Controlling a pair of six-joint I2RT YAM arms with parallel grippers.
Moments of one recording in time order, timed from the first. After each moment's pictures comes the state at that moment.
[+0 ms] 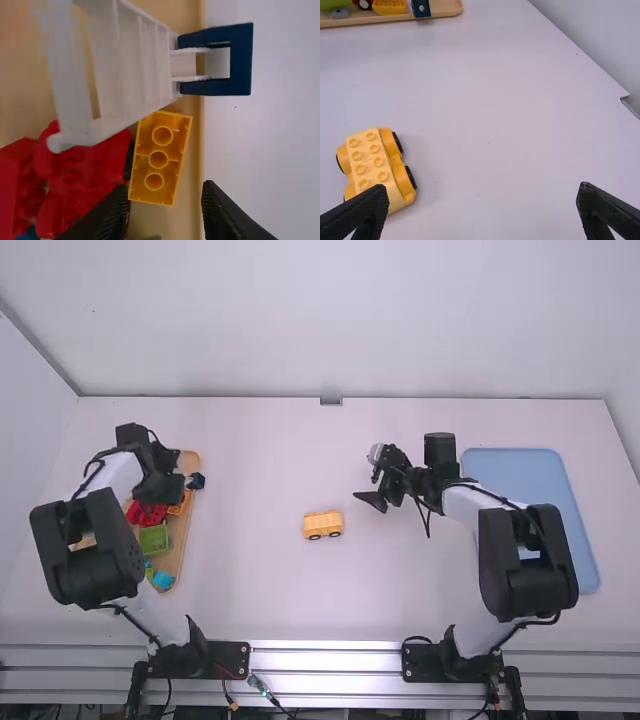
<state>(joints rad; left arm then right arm) 0.38 1.79 1.16 -0.71 0.07 0.38 0.12 1.75 0.86 0.08 -0.90 -0.82</state>
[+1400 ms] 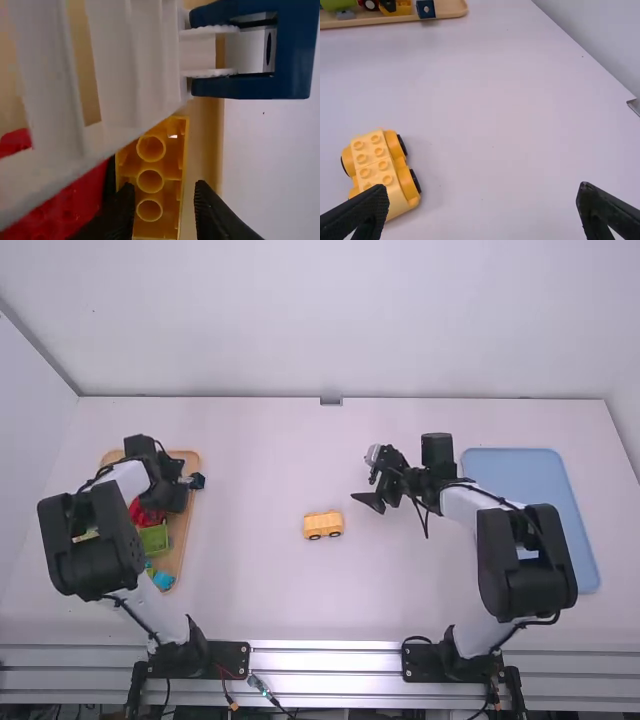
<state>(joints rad) 0.38 1.84 1.08 -0.59 0.04 0.38 0.14 1.75 0.86 0.07 -0.90 -0.81</state>
